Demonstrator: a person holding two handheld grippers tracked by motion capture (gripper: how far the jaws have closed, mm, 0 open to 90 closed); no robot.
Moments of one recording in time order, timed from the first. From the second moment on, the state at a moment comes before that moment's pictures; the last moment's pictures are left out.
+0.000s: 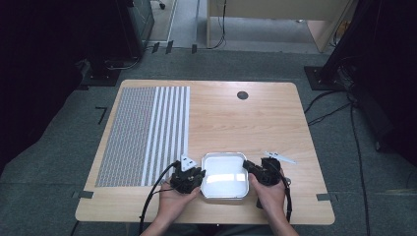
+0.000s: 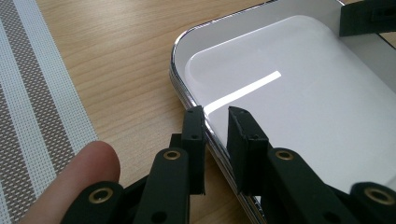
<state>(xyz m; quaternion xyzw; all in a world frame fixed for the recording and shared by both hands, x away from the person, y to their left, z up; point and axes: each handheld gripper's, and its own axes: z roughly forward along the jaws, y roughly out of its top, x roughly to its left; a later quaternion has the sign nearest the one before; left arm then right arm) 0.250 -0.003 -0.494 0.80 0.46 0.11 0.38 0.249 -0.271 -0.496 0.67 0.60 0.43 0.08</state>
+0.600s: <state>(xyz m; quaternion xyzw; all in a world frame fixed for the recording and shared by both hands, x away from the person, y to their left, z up) 0.252 0.000 -0.487 0.78 0.47 0.10 0.40 0.243 -0.266 -0.490 0.69 0.58 0.43 0.11</state>
